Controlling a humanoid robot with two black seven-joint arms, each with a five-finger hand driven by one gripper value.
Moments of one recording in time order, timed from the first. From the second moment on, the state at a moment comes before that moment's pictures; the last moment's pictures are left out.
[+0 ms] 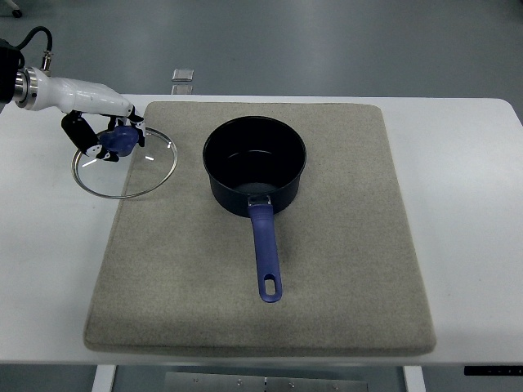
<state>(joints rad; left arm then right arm) -1.35 0.77 0.06 -0.93 1.56 -0.32 -0.61 0.04 0.00 -0.06 0.20 -0.02 -0.01 0.07</state>
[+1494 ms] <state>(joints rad) -1.24 0.60 0.07 -0.75 1.46 -0.18 -0.61 0.04 0.00 -0.06 0.20 -0.02 -0.01 0.07</state>
